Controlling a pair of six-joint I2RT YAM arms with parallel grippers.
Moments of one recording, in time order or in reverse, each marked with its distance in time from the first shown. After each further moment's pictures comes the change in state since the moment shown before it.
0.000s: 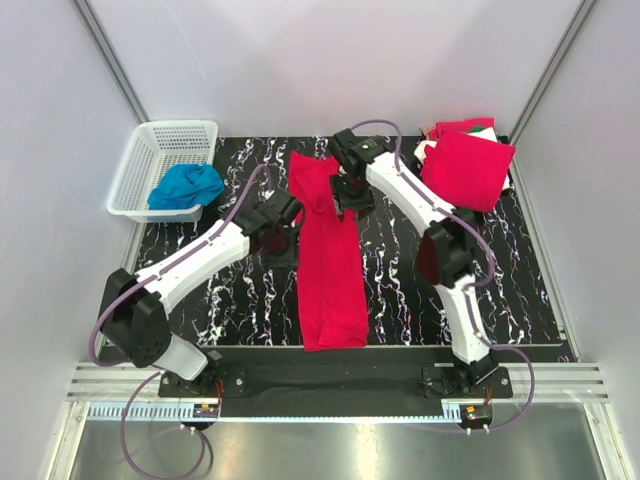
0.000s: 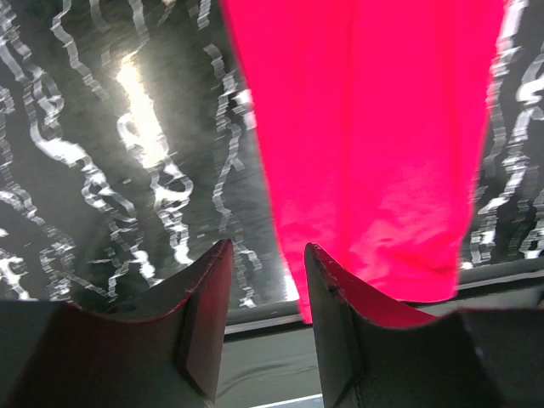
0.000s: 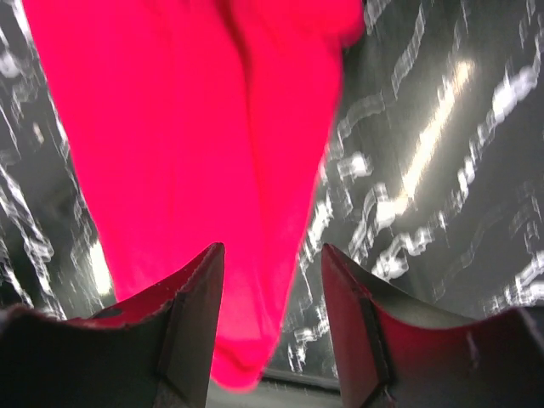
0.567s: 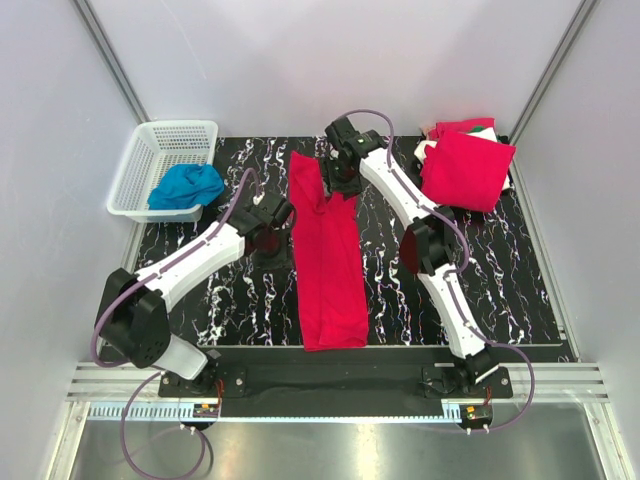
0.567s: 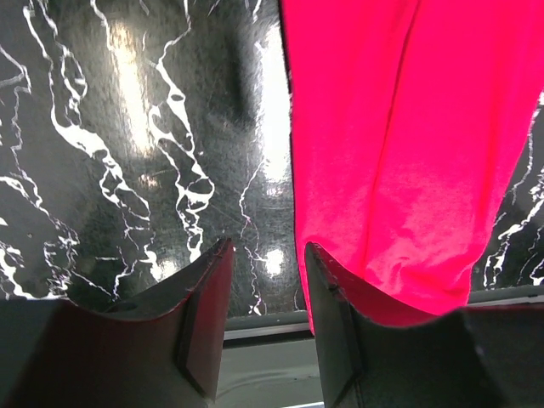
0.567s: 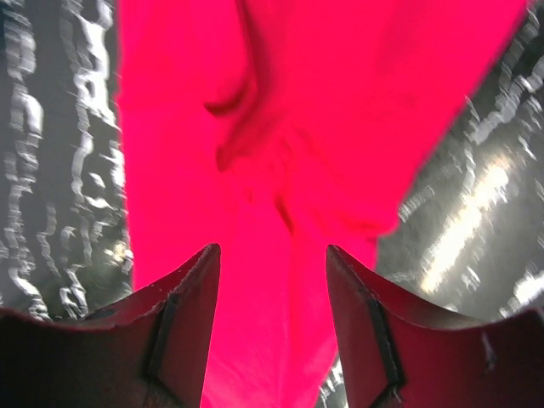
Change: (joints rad) left arm 0.072 -0.020 -0.093 0.040 0.010 -0.033; right arm -0.041 0.333 0.452 0.057 -0.081 -0.054
